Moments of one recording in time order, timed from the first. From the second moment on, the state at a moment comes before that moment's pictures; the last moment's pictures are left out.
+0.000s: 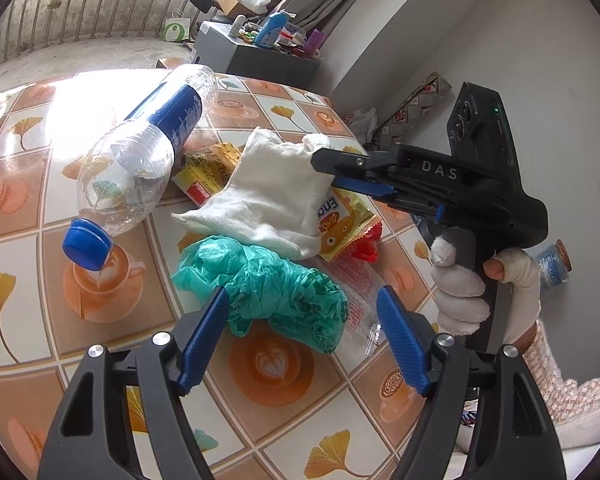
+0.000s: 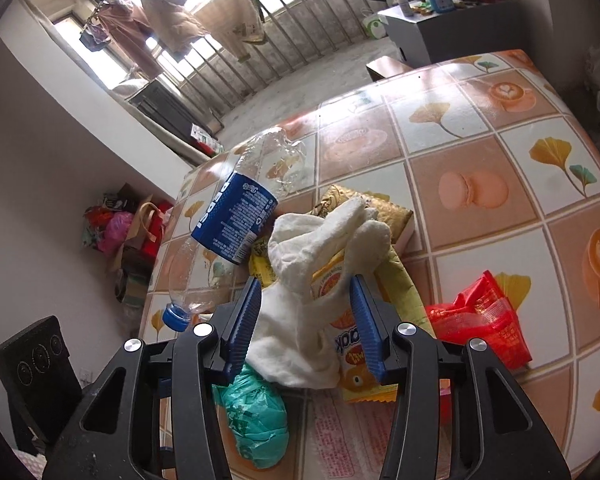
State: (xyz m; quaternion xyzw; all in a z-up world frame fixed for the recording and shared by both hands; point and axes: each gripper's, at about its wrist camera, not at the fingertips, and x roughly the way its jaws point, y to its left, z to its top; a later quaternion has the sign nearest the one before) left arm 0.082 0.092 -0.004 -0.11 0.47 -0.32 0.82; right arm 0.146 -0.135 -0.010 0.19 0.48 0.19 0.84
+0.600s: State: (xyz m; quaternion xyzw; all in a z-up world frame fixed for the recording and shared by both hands) left arm 0.076 0.090 -0.011 -0.13 0.51 -0.32 0.79; right arm 0.103 -0.135 -0.025 0.24 0.51 0.26 0.78
